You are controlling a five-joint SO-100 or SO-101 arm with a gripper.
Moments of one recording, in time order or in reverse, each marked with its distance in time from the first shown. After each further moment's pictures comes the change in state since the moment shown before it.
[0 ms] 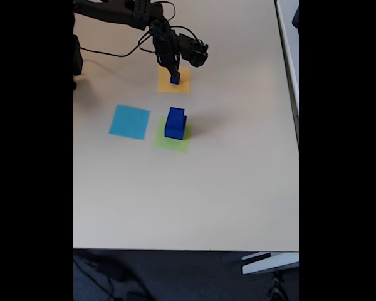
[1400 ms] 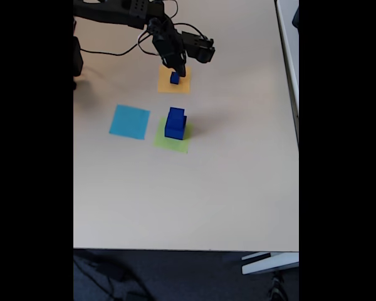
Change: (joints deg) arm 7.1 1.8 -14.2 9.7 -14.2
